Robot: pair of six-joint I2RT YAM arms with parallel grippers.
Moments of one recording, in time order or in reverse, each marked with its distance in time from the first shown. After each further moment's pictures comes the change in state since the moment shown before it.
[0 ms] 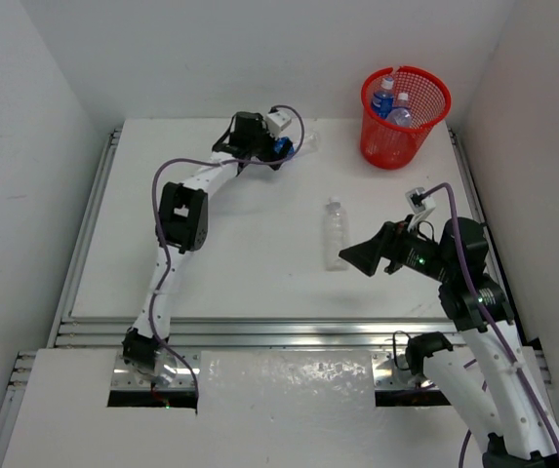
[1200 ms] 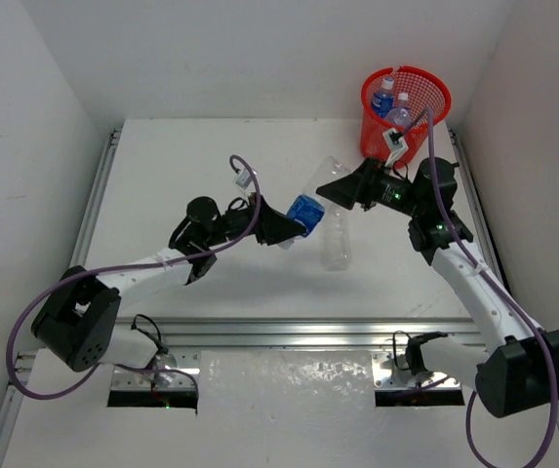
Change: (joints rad) left arm -0.251 -1.245 -1.599 0.921 0.346 -1.218; right arm 0.006 0.507 0.154 0.599 -0.155 0.248
